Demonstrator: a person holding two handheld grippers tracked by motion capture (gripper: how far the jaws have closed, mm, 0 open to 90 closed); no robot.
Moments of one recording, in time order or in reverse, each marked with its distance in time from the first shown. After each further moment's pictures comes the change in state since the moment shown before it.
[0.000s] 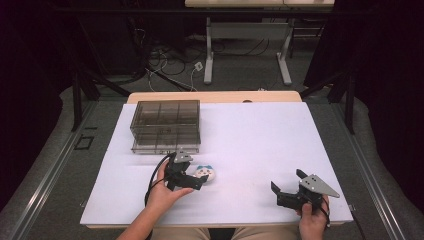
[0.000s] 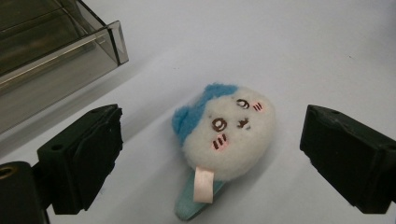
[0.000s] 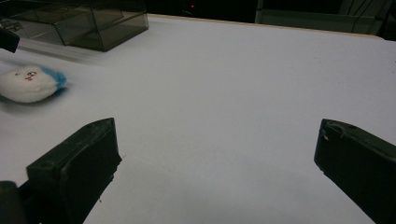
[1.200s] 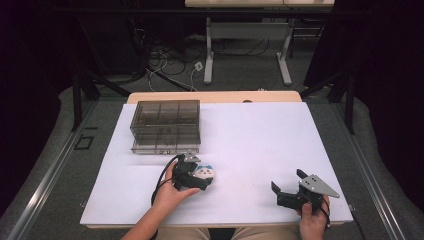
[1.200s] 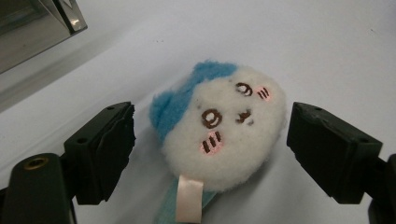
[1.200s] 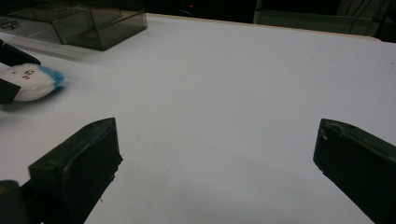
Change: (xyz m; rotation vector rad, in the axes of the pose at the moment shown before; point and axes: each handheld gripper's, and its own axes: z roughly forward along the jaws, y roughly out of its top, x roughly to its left) left arm -0.004 -0.001 0.026 0.098 -0.021 -0.020; right arm 0.000 0.000 0.000 -0.006 -0.005 -0.011
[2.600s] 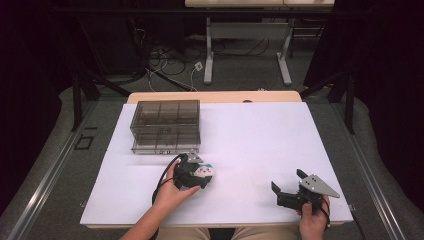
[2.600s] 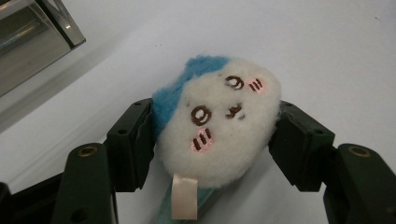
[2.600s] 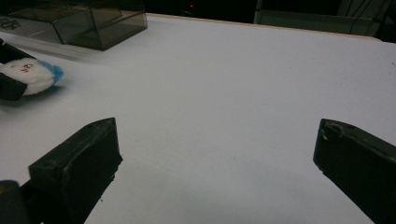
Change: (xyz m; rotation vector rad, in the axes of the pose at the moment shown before) left arm -0.006 0.007 -0.005 0.035 0.028 0.057; right arm 0.000 0.000 0.000 0.001 -0.001 -0.001
